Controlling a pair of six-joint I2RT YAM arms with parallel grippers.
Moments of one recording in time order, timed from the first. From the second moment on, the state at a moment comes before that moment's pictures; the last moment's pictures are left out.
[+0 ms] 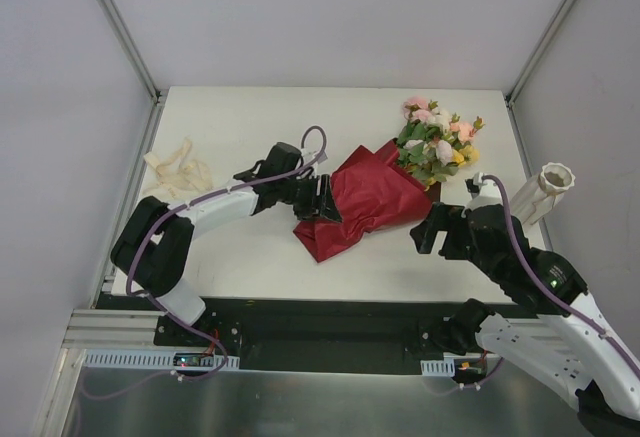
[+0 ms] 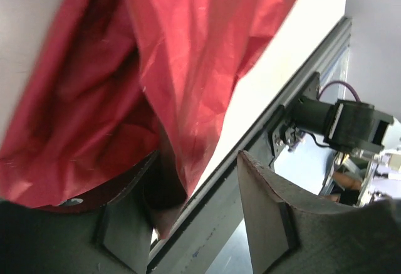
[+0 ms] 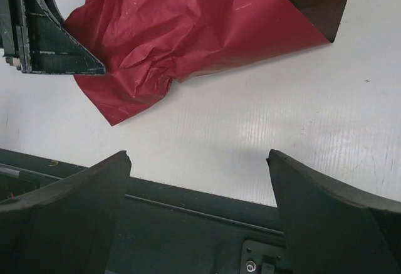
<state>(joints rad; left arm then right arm) -0.58 1.61 0.98 -0.18 0.65 -0.66 0.75 0.59 0.95 -0.99 0.31 0.62</state>
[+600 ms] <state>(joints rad) -0.97 1.43 0.87 -0.07 0.56 -0.70 0.75 0.57 0.95 -1.02 0.38 0.60</state>
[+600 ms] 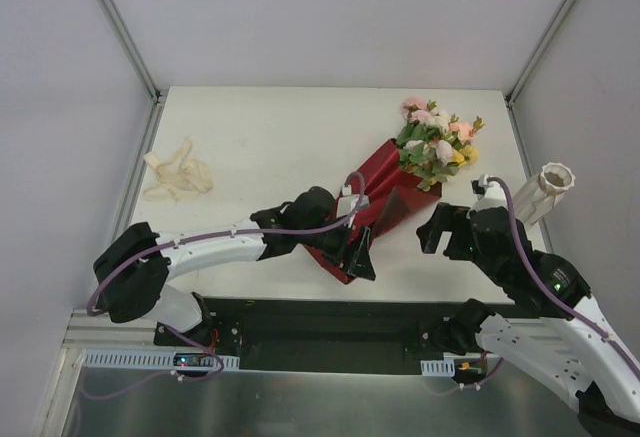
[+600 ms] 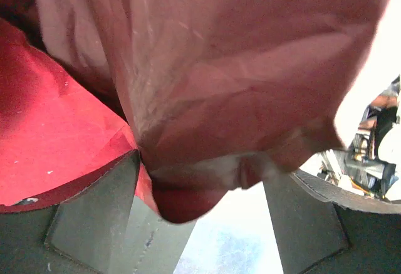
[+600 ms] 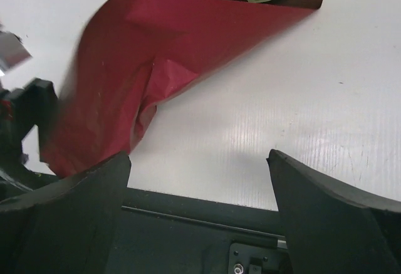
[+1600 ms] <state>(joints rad) -1.08 1.39 0.94 -0.16 0.38 -0.65 0.75 0.66 0.64 -0.86 0.17 0.70</state>
